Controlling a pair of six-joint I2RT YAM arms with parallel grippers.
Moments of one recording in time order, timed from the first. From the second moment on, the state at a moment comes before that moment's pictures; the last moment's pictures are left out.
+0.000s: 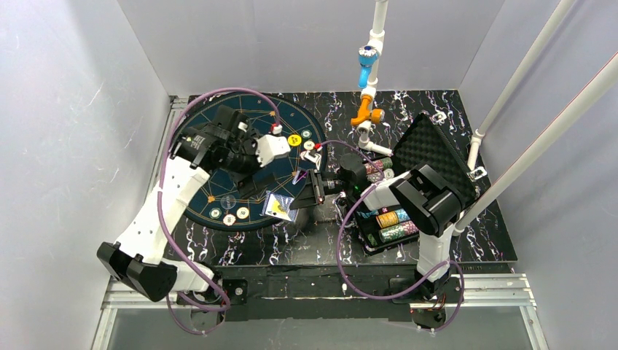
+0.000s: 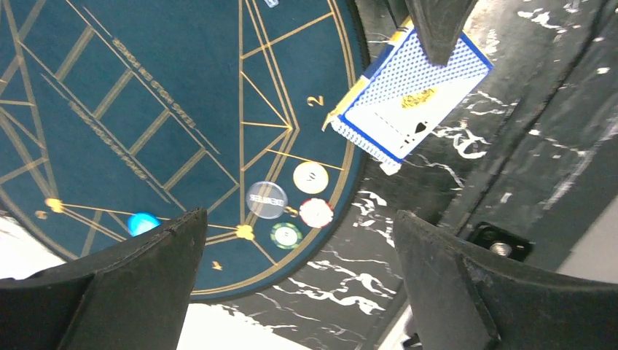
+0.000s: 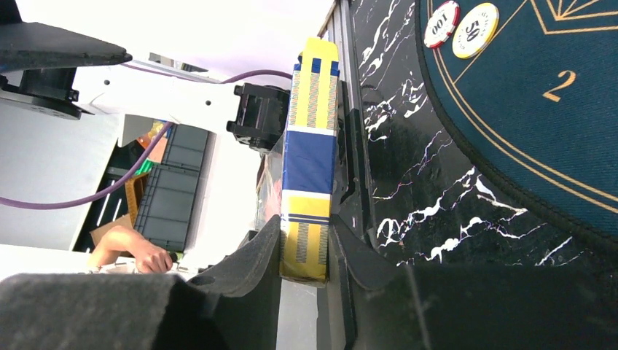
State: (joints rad) left arm -0.51 1.32 1.54 -1.28 0.19 0.73; right arm 0.71 1.90 0.81 1.04 -1.06 1.10
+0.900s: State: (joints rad) left arm -0.09 1.27 1.17 -1.21 1.02 0.27; right arm 0.65 1.66 0.92 0.07 -1.13 0.39
